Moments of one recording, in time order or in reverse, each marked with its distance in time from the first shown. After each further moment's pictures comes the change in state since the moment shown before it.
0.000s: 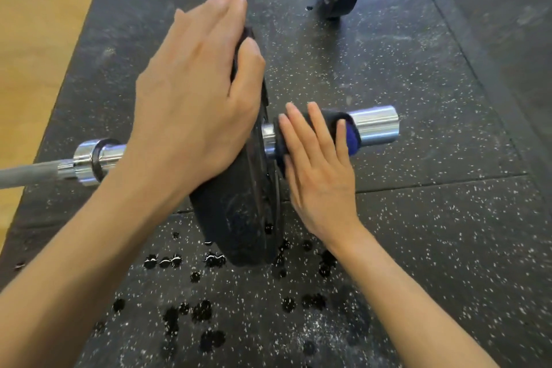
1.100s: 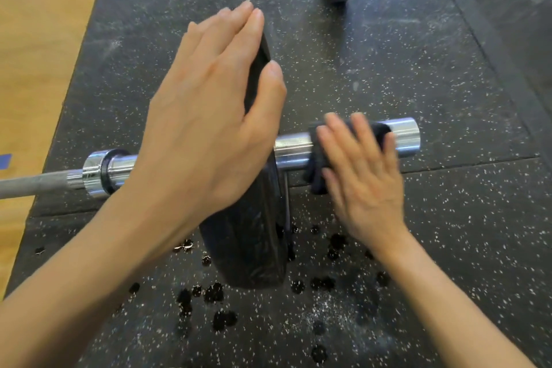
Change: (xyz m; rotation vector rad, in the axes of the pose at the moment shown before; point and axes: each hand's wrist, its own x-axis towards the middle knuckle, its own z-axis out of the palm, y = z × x) left_hand -0.035 0.010 -0.011 -0.033 -0.046 0.008; right_hand -0.044 0.029 -0.019 -0.133 0.070 -0.081
